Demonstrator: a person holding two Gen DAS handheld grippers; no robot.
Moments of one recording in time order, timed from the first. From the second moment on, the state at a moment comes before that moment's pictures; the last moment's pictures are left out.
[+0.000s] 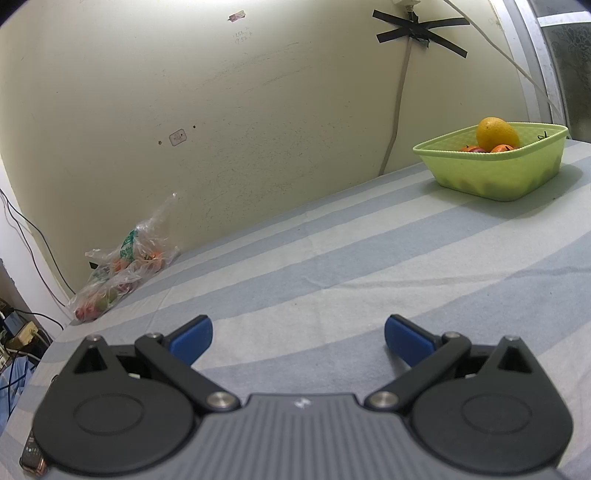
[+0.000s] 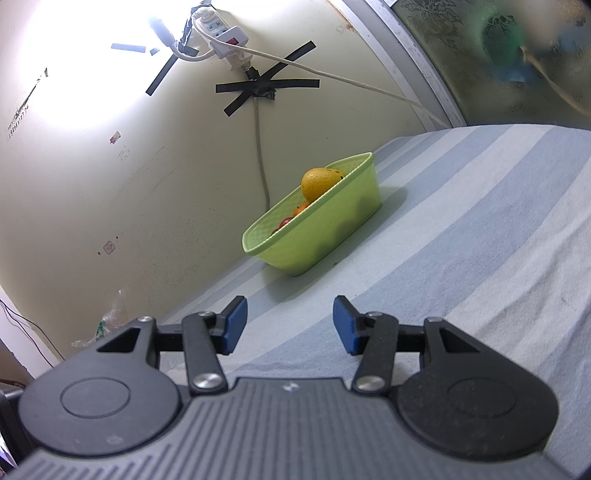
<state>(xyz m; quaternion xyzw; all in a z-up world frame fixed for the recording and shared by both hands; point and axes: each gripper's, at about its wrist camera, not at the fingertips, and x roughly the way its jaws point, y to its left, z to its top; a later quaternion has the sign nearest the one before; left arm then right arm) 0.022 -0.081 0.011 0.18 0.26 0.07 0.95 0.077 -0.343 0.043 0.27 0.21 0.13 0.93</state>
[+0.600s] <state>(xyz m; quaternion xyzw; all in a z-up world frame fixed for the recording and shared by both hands) 0.022 -0.082 0.011 0.18 0.25 0.08 0.95 0.077 -0.343 0.042 0.27 0.21 0.13 0.93</state>
